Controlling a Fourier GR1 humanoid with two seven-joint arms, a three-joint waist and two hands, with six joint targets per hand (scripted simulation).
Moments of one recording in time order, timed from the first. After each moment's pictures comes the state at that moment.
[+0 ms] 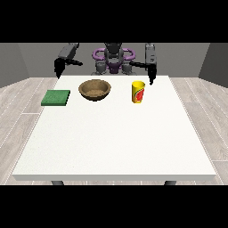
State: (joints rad) left arm -0.35 0.11 0.10 -1.24 -0.01 0.06 -0.40; right arm -0.27 -0.20 -0.20 -1.34 -0.16 0.16 -0.28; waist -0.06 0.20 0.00
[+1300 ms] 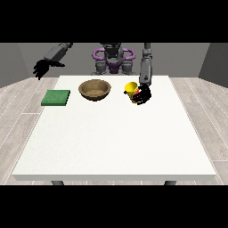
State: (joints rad) left arm -0.55 0.16 0.20 -0.75 -0.17 0.42 -0.77; right arm -0.37 -0.37 -0.32 -1.20 -0.27 0.35 -0.37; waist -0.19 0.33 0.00
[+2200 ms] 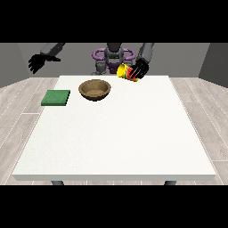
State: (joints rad) left arm -0.63 0.08 -0.18 -0.77 -0.67 0.59 -0.21; right arm -0.29 -0.48 -0.41 -0.80 -0.24 0.39 -0.44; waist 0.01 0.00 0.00
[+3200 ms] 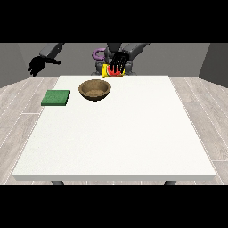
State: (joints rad) left arm -0.75 0.00 -0.52 -0.89 -1.15 0.48 0.33; right arm -0.39 -0.50 -0.40 -0.65 -0.19 0.36 -0.50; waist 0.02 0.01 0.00
